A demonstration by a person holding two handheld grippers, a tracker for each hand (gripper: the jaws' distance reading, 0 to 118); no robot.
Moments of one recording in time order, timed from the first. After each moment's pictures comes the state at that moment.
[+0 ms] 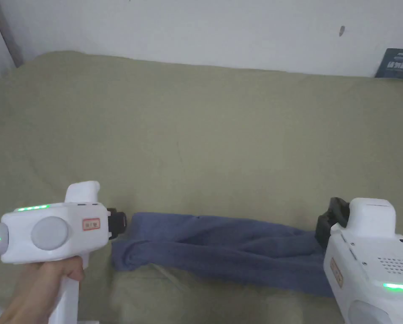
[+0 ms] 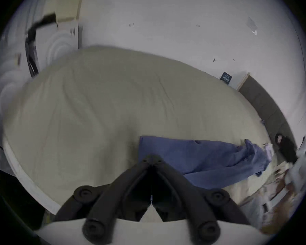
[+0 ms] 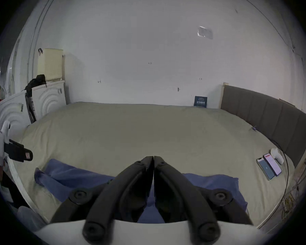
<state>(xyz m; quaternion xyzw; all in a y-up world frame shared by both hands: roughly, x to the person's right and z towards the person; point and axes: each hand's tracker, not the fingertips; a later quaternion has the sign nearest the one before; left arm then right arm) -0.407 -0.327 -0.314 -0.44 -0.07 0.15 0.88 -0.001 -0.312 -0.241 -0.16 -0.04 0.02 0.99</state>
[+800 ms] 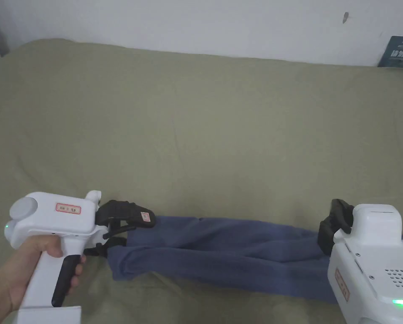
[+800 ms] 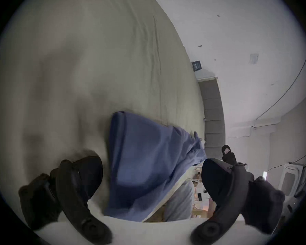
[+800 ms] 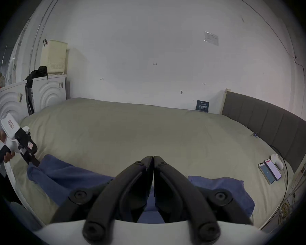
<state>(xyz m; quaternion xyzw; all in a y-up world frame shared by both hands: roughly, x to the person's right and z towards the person) -0.434 -0.388 -0.376 -0.55 -0.29 0.40 0.67 -0.006 -0.325 -0.258 -0.16 -0.04 0.04 0.99</state>
